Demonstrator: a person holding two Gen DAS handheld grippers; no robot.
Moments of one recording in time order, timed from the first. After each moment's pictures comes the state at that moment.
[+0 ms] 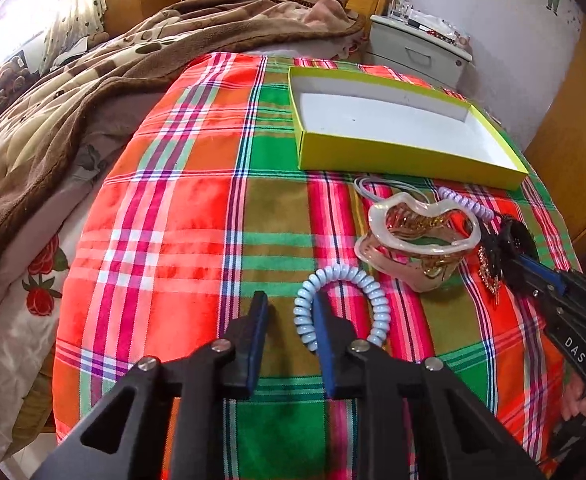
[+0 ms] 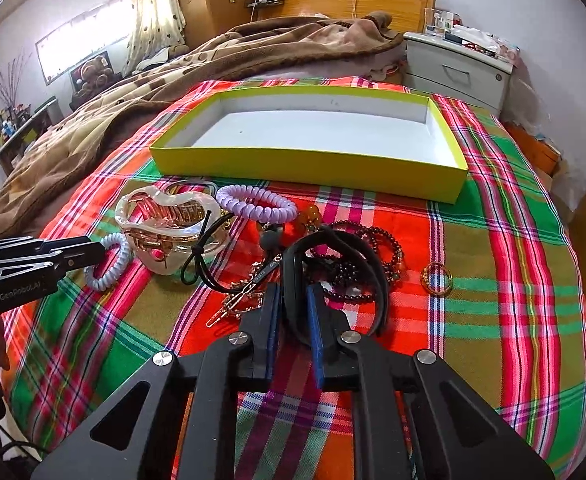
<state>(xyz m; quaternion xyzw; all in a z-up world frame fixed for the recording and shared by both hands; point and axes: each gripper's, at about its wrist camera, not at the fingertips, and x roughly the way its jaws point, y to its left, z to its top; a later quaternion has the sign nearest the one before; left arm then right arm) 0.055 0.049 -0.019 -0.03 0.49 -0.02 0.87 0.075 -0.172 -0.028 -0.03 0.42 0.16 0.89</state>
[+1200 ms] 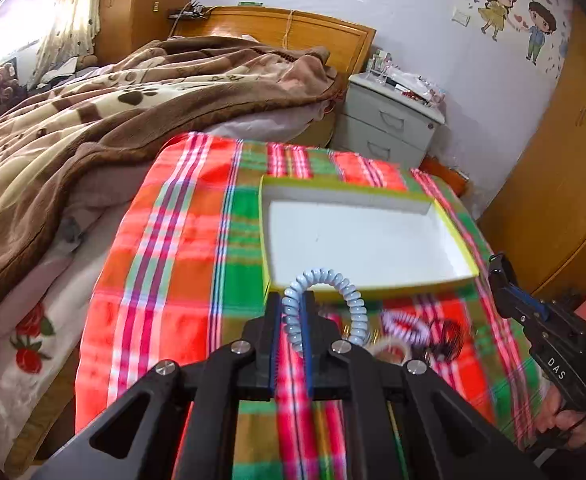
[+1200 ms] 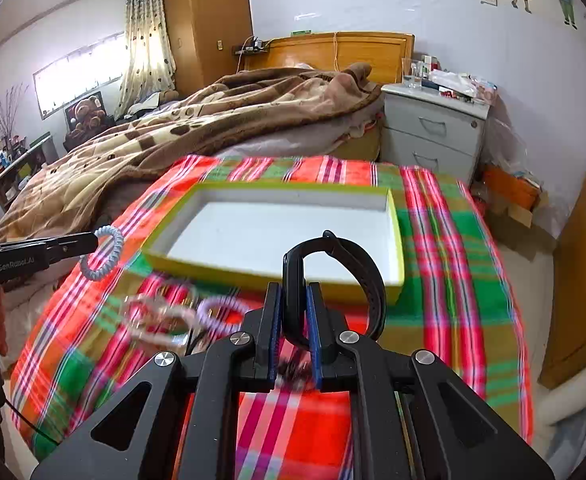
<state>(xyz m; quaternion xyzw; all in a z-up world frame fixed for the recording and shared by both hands) 0.112 0.058 0.057 -0.09 0.41 -0.07 0.90 0.109 -0.199 0.045 -0.01 0.35 0.14 0.93</state>
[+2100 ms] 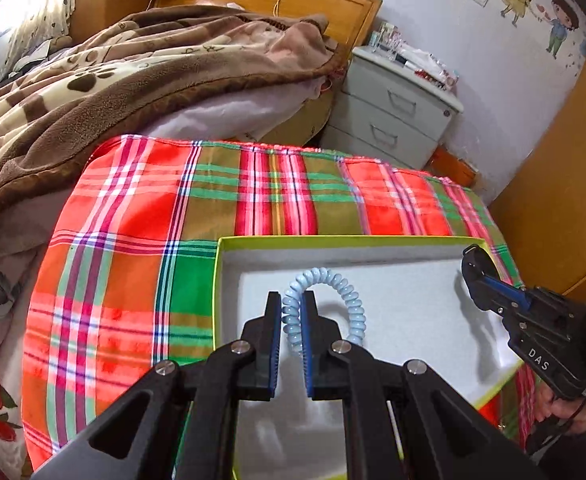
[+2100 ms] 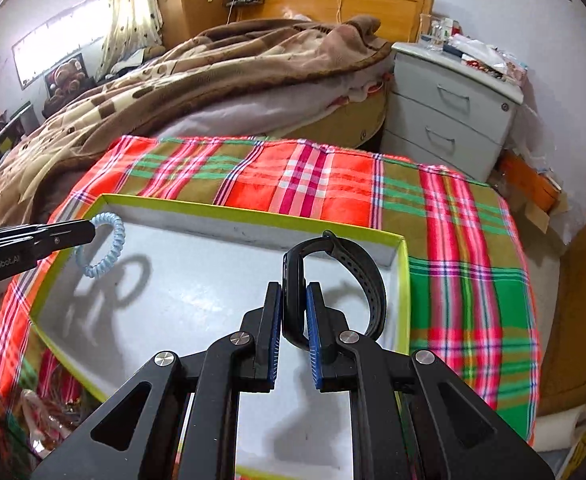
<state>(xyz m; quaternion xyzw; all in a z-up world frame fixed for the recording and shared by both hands) 0.262 0.033 0.006 -0.09 0.46 -0.09 0.88 0.266 -0.197 0.000 -0.05 0.43 0.14 0.89</state>
